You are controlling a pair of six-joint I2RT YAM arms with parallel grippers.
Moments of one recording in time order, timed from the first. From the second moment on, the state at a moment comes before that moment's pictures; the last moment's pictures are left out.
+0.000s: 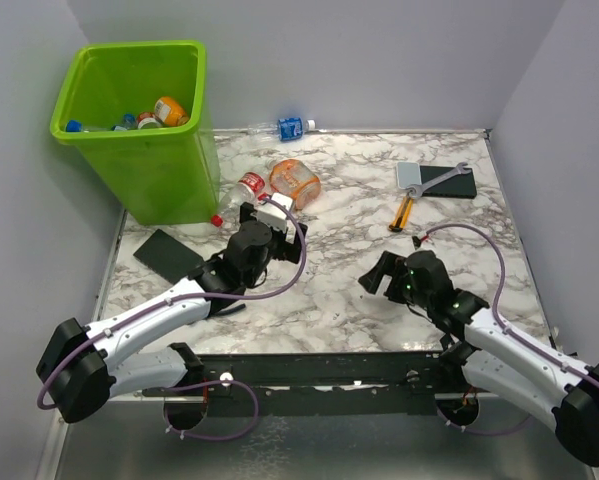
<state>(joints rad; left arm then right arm) -0.83 1.09 0.74 0.08 -0.38 -0.09 0.60 0.81 0.35 -0.18 0.09 0.81</state>
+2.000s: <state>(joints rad) -0.54 1.70 1.22 -0.19 -0.63 -0.45 0.64 0.76 0.33 0.08 0.17 0.70</state>
